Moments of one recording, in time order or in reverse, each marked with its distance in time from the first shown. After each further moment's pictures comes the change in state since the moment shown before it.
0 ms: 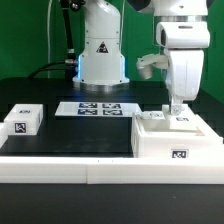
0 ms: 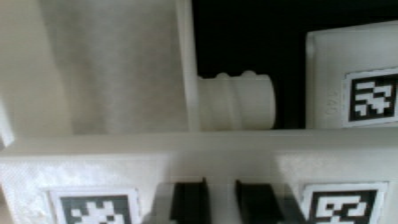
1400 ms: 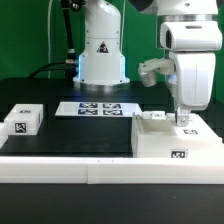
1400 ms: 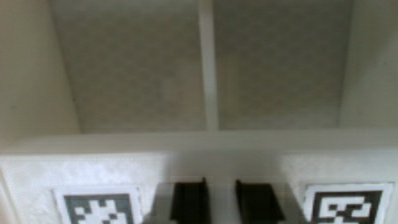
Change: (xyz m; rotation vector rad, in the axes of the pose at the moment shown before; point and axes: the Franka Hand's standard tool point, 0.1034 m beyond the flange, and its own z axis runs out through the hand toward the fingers) arm 0.001 0.063 0.002 -0.020 0.009 -0.001
